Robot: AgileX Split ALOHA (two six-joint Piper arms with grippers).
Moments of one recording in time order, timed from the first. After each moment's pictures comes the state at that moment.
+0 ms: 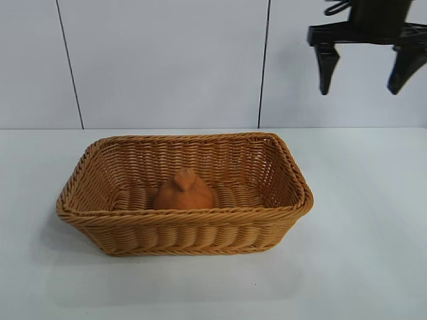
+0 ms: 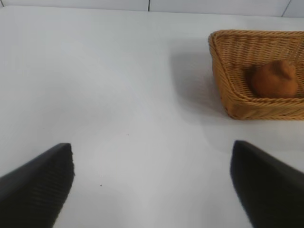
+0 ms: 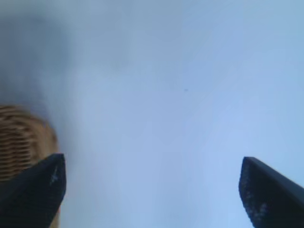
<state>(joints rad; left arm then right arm) -0.03 0.00 -0.50 -0.02 1.06 -0.05 0.13 2.04 -1.85 -0.11 1.21 0.16</state>
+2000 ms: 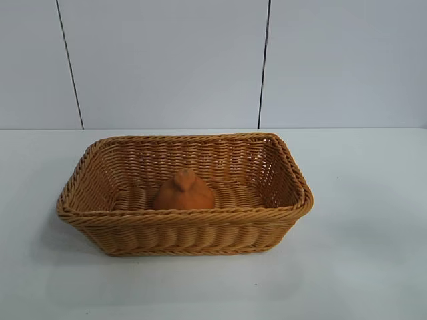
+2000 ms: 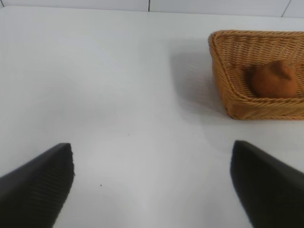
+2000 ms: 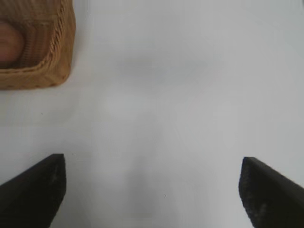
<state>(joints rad) -0.03 0.00 -0.50 -0.02 1.06 -0.05 0.05 0.26 -0.50 0.05 1.02 -0.03</state>
